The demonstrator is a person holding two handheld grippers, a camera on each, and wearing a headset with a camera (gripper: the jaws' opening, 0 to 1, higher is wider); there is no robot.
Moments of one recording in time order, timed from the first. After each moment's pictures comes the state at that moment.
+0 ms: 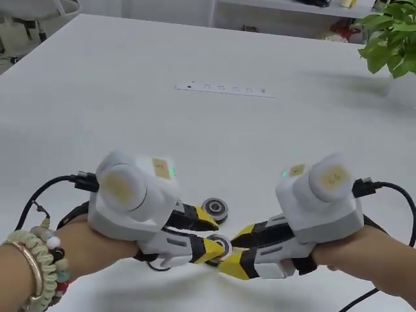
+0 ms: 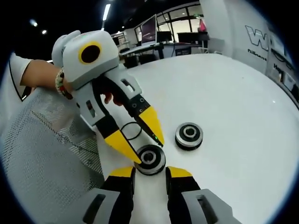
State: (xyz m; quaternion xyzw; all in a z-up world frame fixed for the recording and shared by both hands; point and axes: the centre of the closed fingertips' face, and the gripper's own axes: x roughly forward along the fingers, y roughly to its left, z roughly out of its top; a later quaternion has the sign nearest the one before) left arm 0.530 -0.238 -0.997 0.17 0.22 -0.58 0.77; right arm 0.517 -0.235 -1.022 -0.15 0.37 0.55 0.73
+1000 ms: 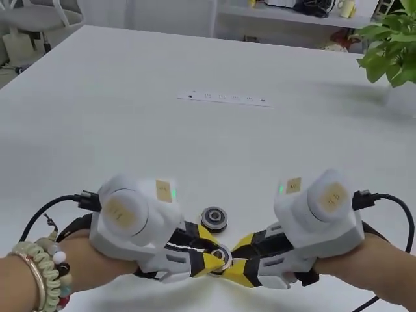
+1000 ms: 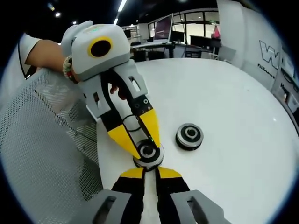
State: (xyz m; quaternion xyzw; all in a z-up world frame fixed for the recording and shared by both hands) left arm 0.524 -0.241 -1.004 0.19 0.20 -0.59 0.76; right arm 0.519 -0.248 -1.026 -0.24 0.34 0.56 0.71
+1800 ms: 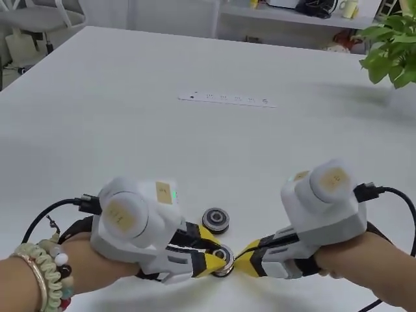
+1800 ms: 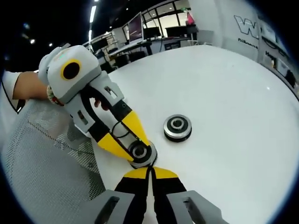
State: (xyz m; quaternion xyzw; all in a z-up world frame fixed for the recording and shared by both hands) left arm 0.526 -0.240 -1.003 0.19 0.20 -0.58 0.77; right arm 0.523 -0.249 -1.025 -0.12 0.41 0.51 0.74
